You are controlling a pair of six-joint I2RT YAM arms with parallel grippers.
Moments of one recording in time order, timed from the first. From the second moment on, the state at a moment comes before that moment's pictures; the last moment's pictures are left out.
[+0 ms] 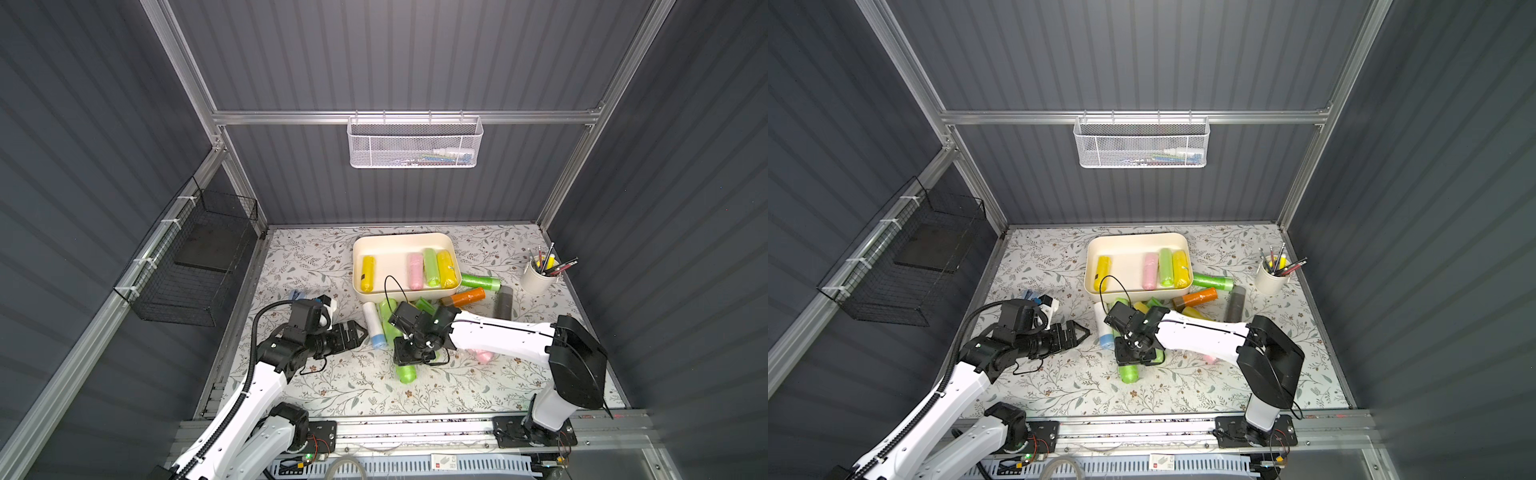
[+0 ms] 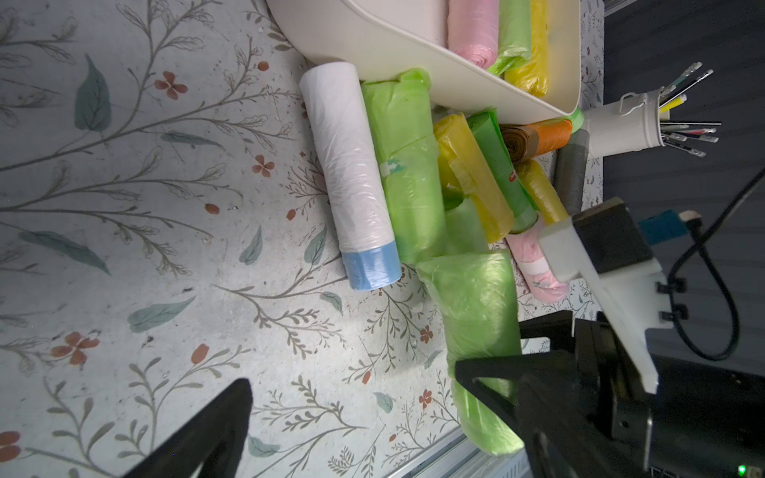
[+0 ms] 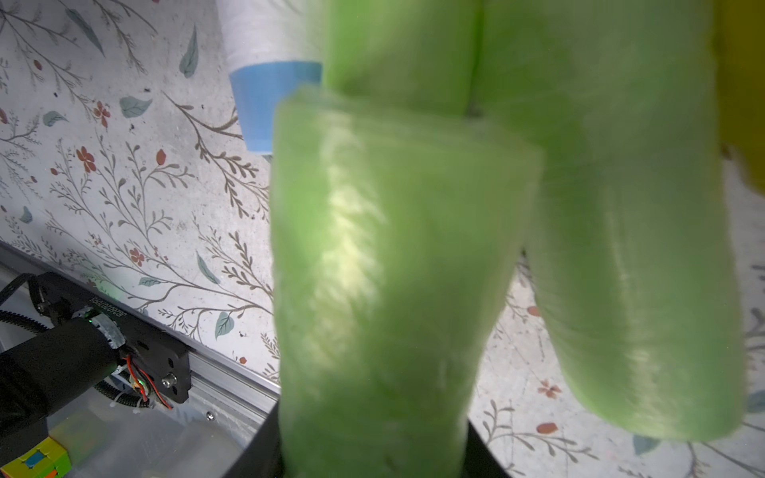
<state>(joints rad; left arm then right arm) -0.37 0.84 0.64 -0.68 0.39 -0.59 1.05 1.68 1.18 -0.71 -0.13 0.86</state>
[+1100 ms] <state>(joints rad) -0.37 1.00 0.81 -0.52 0.42 -0.62 0.97 1.61 1.22 -0.62 -0.10 0.84</state>
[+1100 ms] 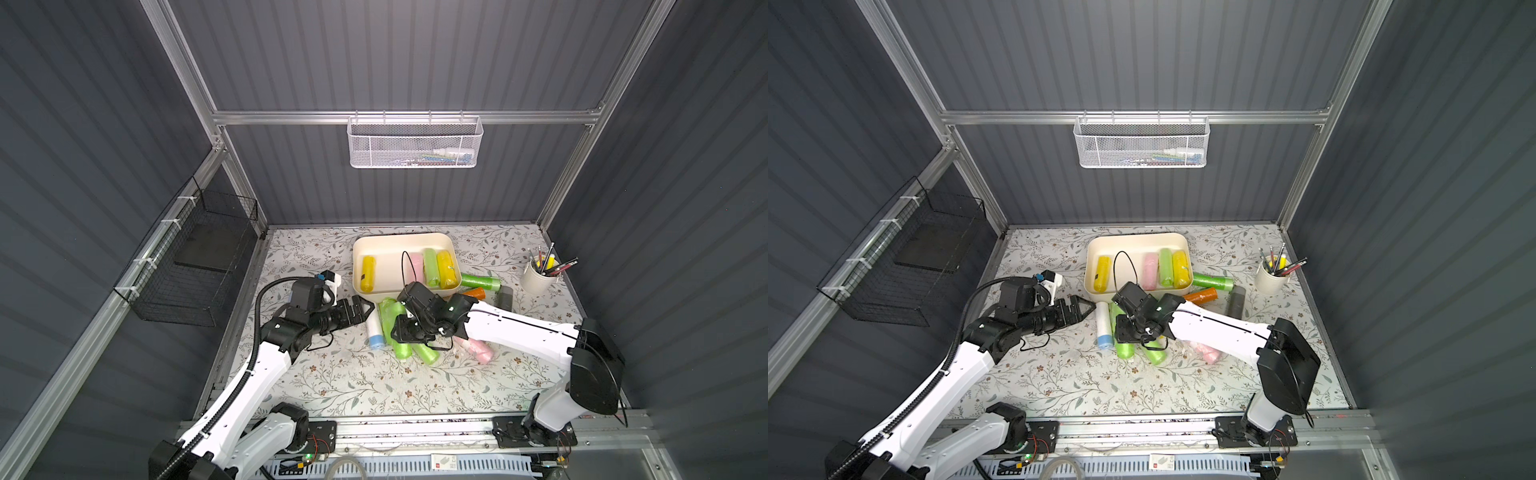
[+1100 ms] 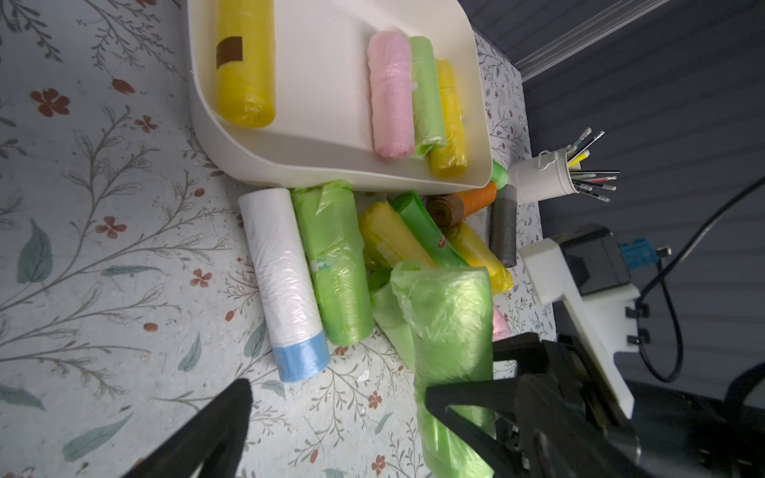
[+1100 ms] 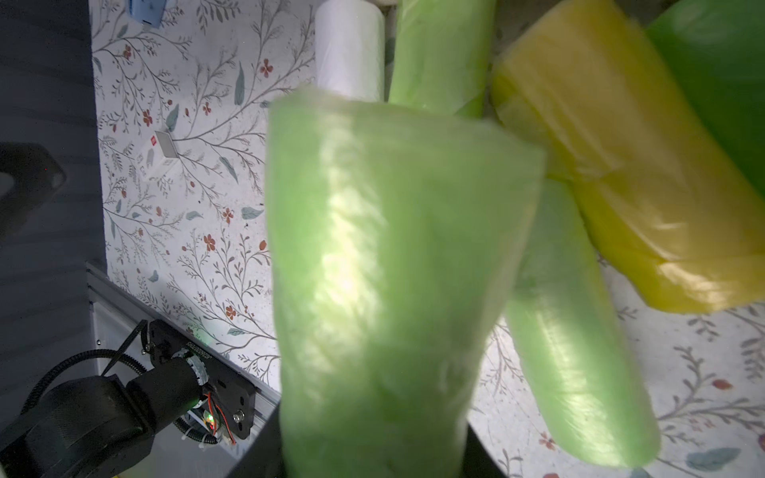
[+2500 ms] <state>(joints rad) -0.41 1.38 1.07 -0.31 0.47 -0.64 0.70 1.47 1.21 -0.41 -0.12 0.68</state>
